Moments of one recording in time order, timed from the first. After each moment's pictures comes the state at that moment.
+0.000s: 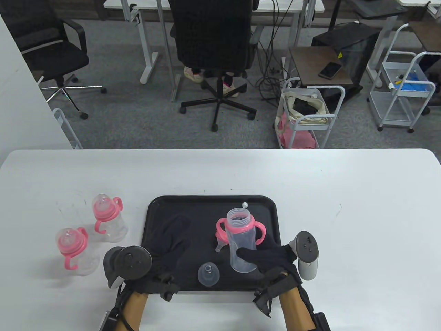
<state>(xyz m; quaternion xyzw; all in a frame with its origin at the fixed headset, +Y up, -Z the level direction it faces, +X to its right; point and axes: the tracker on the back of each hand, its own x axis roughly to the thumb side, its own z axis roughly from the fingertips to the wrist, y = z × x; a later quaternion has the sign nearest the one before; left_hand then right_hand) -0.217 -0.656 -0.317 0.15 -0.22 0.33 0.91 0.125 -0.702 -0.336 0.24 0.02 0.69 0.69</state>
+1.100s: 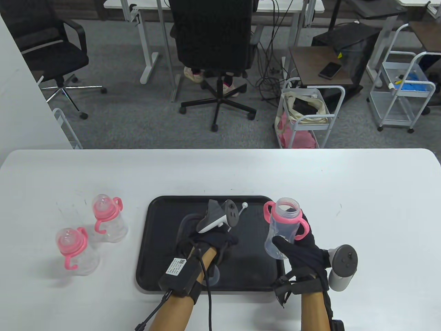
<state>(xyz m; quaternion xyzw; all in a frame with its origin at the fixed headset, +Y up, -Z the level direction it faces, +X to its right) -0.053 -0.709 -0.429 -0.24 -0.06 -0.04 0.97 0.191 -0.698 -0.321 0.16 -0.16 0.71 0.67</state>
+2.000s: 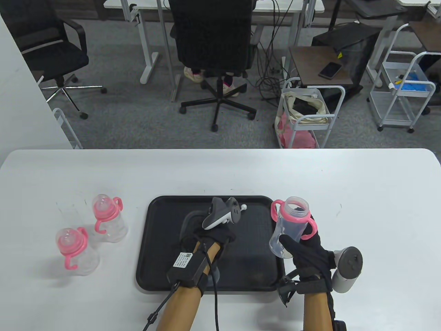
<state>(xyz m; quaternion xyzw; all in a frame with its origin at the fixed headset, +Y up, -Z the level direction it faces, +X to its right) -0.063 -0.705 -0.438 -0.19 -0.04 -0.04 0.98 0.198 -0.702 -0.320 0.15 -0.16 0.69 0.69</state>
